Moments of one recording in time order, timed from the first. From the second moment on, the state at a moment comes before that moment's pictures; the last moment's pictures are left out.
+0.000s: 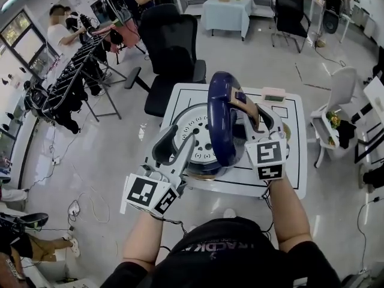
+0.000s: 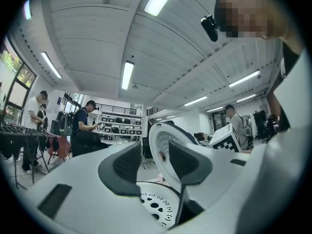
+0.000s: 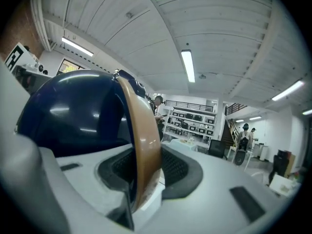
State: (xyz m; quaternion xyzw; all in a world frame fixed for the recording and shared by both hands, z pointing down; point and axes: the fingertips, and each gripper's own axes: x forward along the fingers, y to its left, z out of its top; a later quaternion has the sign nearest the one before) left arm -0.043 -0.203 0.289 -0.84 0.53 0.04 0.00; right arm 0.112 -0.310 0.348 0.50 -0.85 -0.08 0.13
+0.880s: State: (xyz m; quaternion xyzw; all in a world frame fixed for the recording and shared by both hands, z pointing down) left arm -0.098 -0.228 0.274 -0.84 0.54 0.04 0.02; right arm 0.010 -0.310 0.366 0.45 -0.82 -0.23 0.27
